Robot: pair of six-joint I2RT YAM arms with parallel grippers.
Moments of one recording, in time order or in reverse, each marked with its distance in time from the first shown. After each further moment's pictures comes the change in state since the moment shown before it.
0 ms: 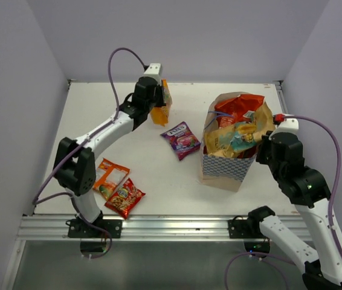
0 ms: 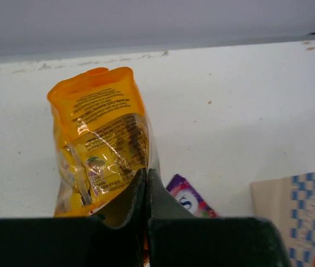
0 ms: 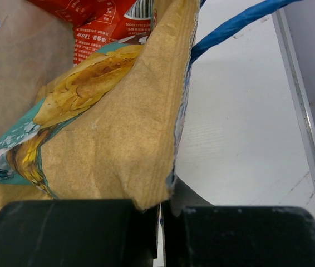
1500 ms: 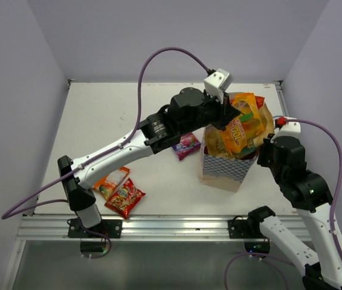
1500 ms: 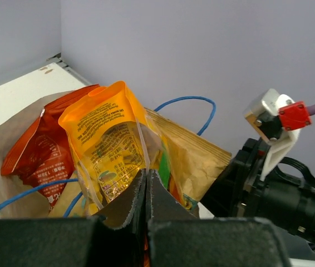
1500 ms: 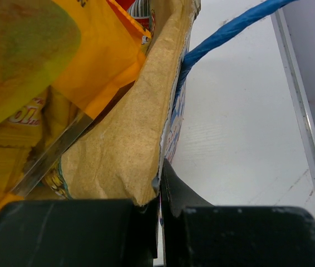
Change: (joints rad) left arm -0.597 -0.129 0.447 -0.237 0.109 -0.048; right arm 0.000 -0.043 -0.018 -0.011 -0.001 0.000
